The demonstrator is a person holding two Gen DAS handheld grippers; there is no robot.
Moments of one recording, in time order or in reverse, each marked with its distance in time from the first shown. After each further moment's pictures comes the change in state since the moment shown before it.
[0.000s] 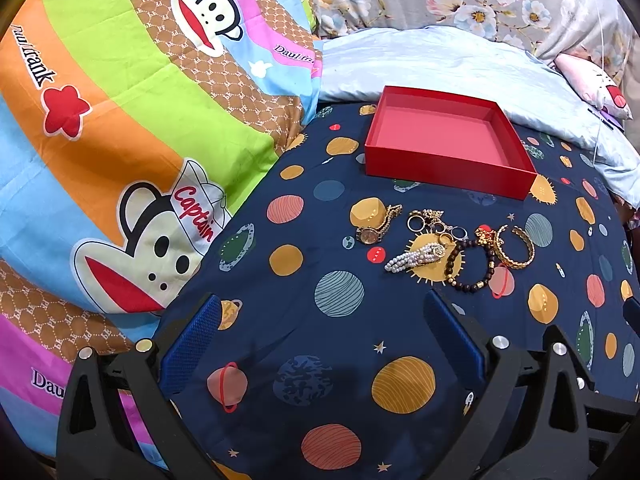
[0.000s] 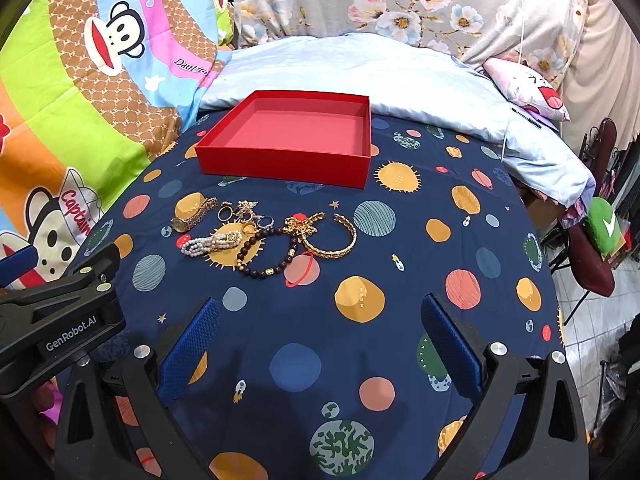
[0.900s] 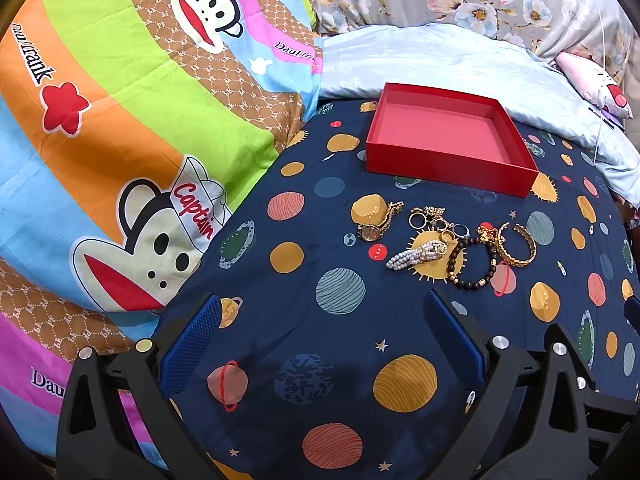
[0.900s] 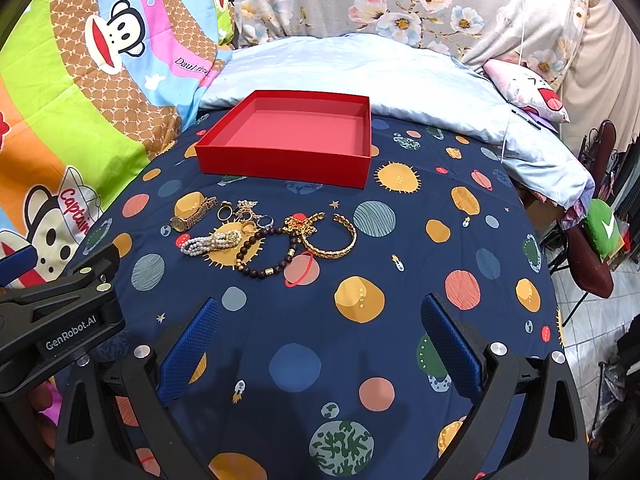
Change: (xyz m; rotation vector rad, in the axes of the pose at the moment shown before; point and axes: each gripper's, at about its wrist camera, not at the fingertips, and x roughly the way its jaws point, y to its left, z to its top) left arm -0.001 0.000 -0.002 0.005 0.005 0.003; right arm 0.000 0.001 -0.001 0.000 0.000 -0.001
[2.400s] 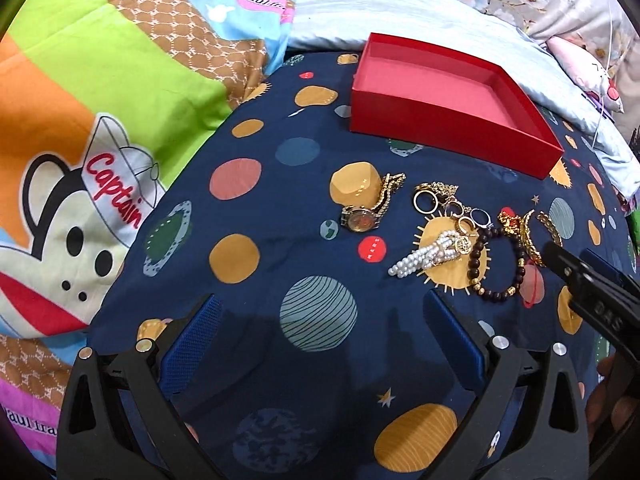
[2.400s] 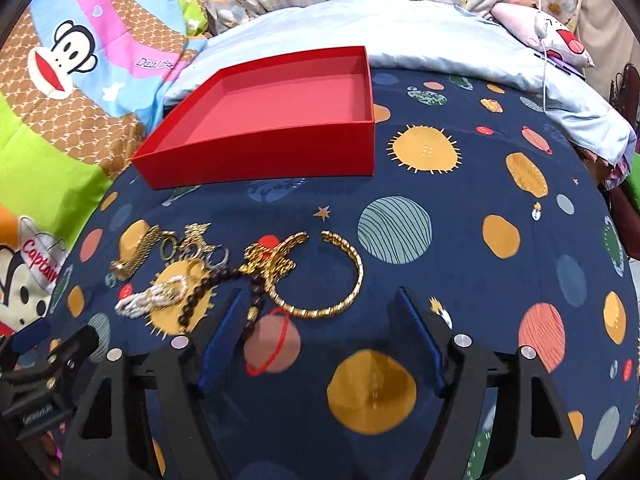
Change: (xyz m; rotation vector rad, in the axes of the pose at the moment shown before) left arm 0.094 0.000 0.008 0.012 0.128 -0.144; right arm 0.129 -0.028 0.035 0.137 0.104 0.113
